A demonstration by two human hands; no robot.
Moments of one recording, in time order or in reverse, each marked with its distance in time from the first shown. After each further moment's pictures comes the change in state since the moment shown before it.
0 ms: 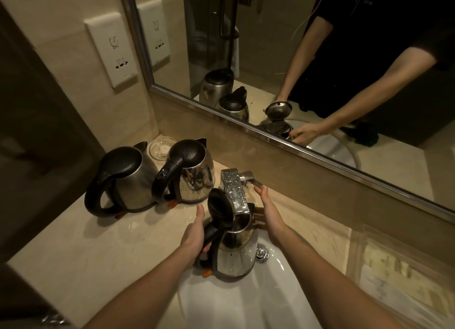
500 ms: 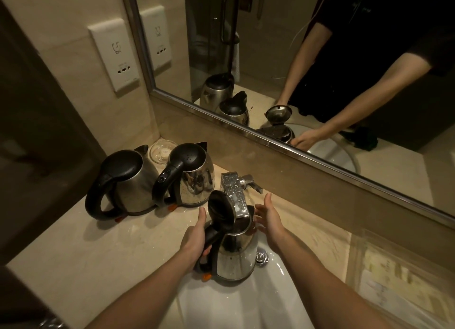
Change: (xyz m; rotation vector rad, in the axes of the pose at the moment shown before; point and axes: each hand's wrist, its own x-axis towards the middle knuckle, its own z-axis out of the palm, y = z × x) left_hand -0.004 0.001 0.001 0.022 0.005 0.062; right_hand 0.017 0.017 -0.004 0.191 0.085 0.052
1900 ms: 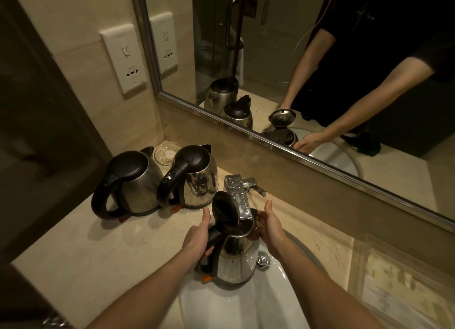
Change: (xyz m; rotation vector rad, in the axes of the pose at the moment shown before) left_hand 0.003 0.004 -0.003 0.020 0.062 0.011; right_hand 0.005 0.012 0.001 -0.003 -0.108 0.044
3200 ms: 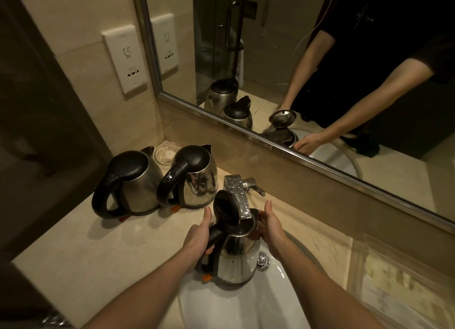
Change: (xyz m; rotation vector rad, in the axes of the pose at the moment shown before) left_hand -0.004 0.003 0.002 0.047 -0.042 0.014; right_hand -0.011 -0.003 -0.001 -0.036 0.003 -0.011
